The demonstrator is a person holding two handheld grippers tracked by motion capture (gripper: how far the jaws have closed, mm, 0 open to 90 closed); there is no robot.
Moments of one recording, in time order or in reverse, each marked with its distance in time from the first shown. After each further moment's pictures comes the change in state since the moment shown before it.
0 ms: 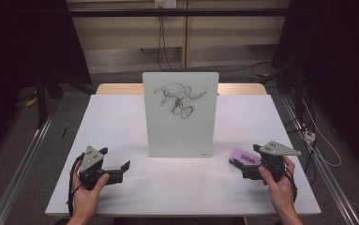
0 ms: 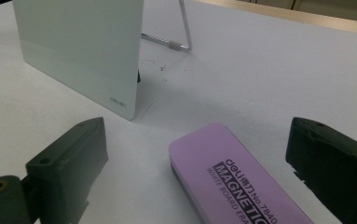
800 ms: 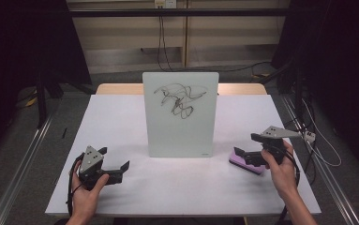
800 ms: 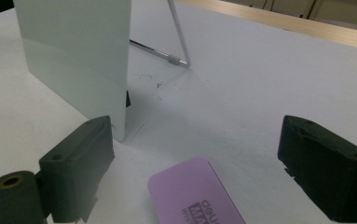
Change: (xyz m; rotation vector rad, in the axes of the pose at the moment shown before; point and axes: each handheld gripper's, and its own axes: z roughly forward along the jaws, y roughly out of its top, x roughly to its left) left arm 0.001 0.000 0.000 -0.002 0.005 0.022; right arm -0.026 0.032 0.012 0.036 0.084 -0.019
